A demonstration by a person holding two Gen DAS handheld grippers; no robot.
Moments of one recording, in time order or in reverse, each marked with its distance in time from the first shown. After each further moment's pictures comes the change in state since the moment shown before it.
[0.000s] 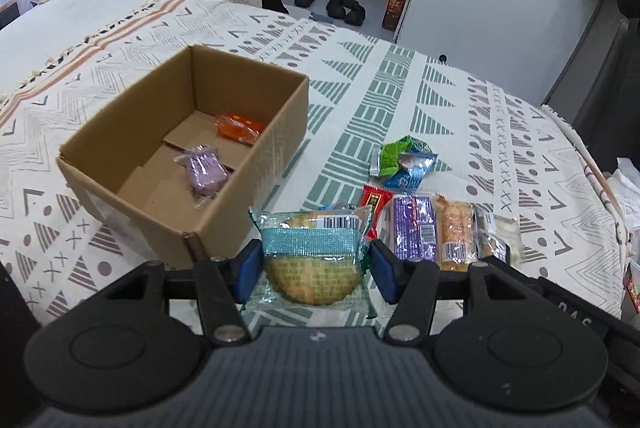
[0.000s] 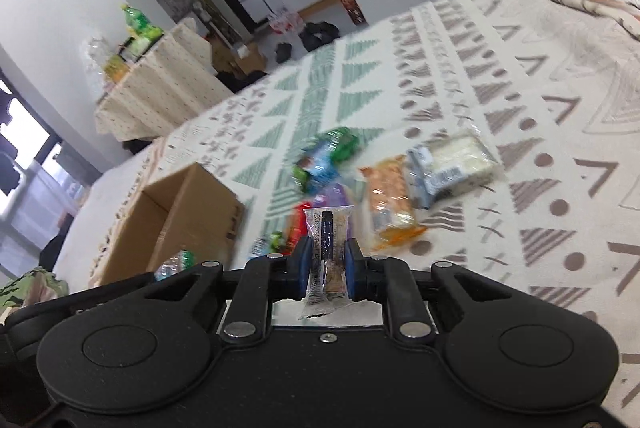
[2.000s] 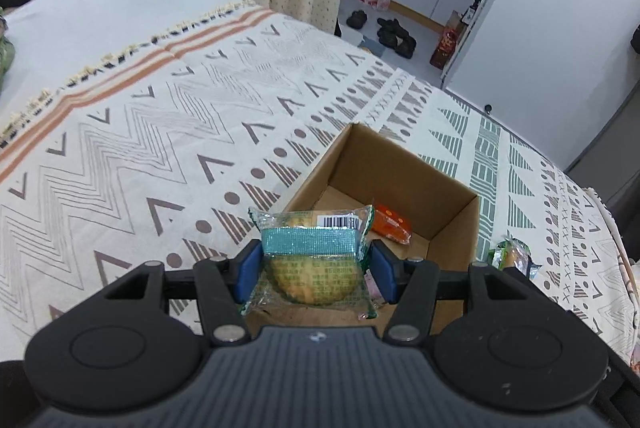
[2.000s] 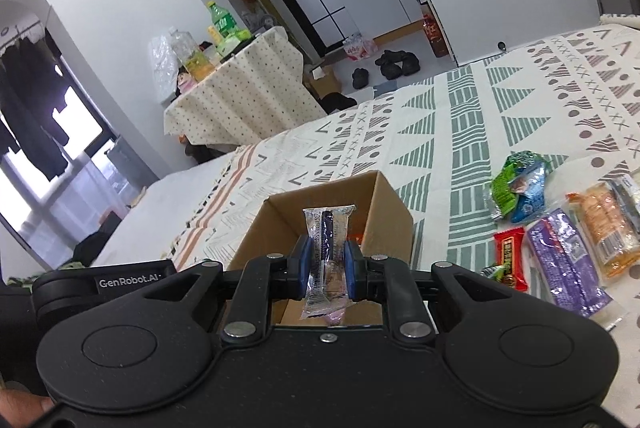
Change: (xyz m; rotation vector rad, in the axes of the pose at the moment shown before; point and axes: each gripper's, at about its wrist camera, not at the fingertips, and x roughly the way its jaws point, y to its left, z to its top) left arm 0.017 0.170 0.086 -0.152 -0.012 0.001; right arm 0.061 0.153 -0.020 -0.104 -0.099 0.135
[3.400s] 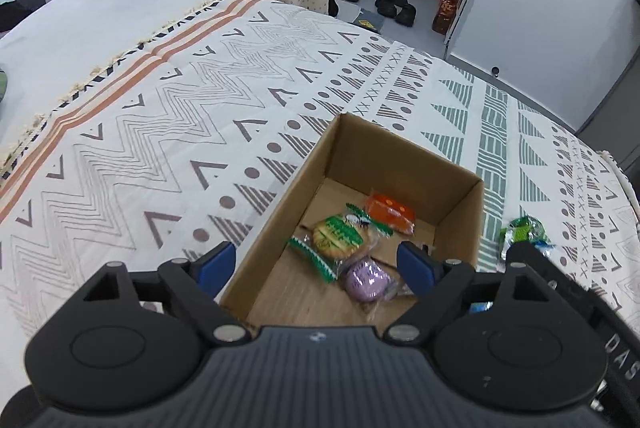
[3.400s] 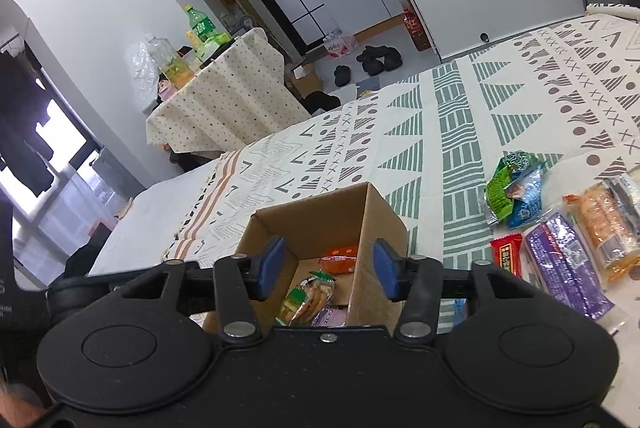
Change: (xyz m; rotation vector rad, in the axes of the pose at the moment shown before) left arm 0.004 -0.027 0.016 0.100 0.072 0.071; right arm 0.005 -0.001 0.016 0.063 0.006 -0.046
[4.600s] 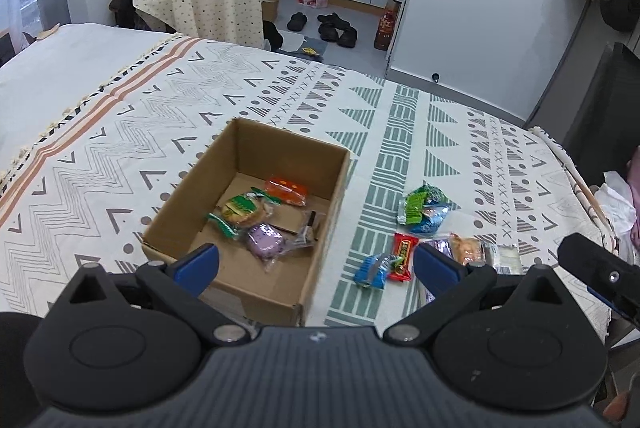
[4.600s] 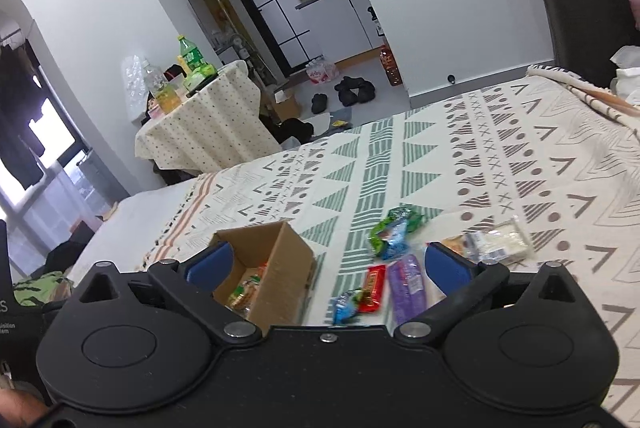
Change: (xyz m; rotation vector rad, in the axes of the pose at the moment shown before) left arm -0.079 -0.086 -0.059 0.119 -0.099 -0.092; right arm -0.132 -0.063 0.035 -0.078 -0.053 -0.072
